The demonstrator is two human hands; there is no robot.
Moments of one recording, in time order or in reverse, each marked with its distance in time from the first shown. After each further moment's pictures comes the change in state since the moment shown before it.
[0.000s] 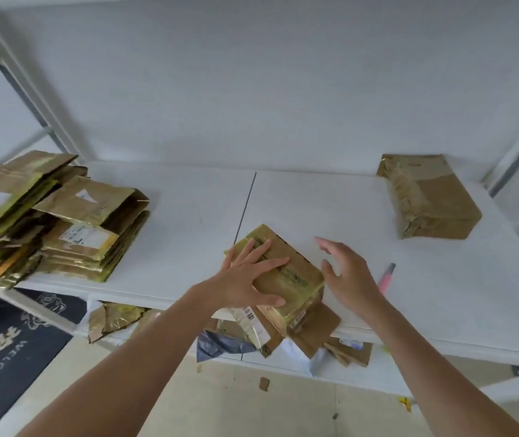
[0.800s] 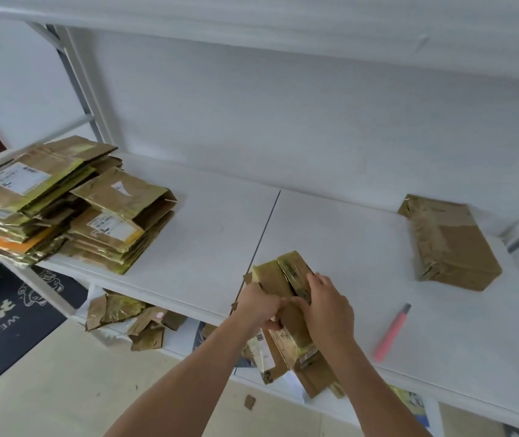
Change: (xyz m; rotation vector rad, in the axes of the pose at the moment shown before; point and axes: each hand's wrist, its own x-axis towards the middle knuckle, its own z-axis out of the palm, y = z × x) left_hand -0.013 0.025 0.006 -1.152 0.293 -0.674; right_hand 0.004 -0.065 0.055 -0.518 -0.070 0.120
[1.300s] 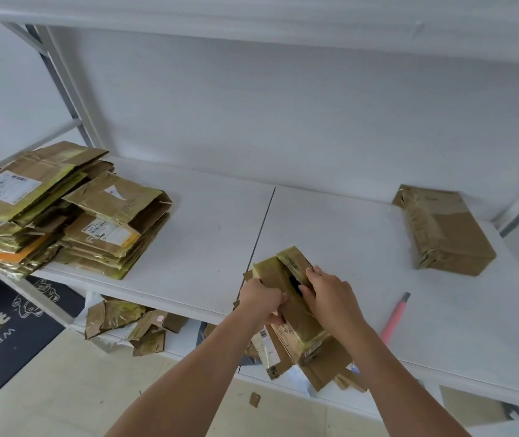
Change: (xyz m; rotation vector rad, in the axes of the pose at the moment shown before) left_hand 0.006 0.002 -0.002 0.019 -0.016 -0.041; right_hand 0.006 0.000 -0.019 -0.088 -0.132 -0.125
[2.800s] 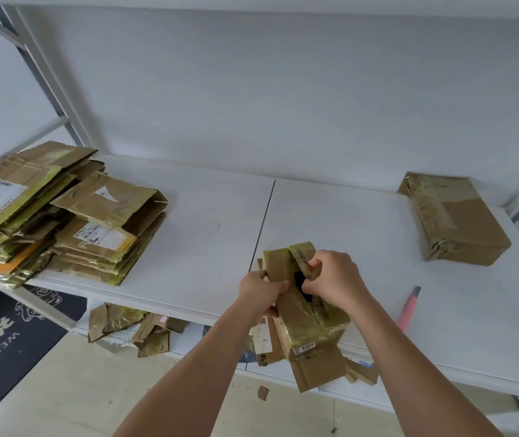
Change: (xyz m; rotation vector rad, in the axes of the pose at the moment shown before) left_hand 0.035 -0.003 -0.008 -0.104 -0.057 0.044; right_hand 0.032 -0.001 -0.018 0.397 -0.002 0.204
